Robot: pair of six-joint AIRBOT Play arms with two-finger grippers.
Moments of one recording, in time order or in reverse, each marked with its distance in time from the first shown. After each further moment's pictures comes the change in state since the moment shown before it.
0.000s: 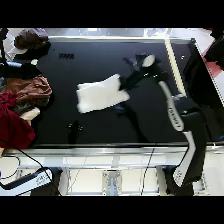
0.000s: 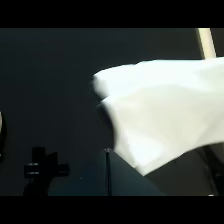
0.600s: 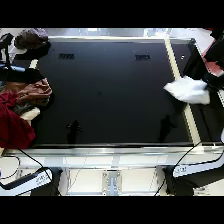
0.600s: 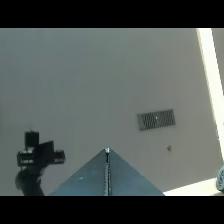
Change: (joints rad) left arm 0.000 0.000 -0.074 0.004 -0.003 -0.003; right arm -0.761 0.395 -0.273 -0.464 0.112 0.019
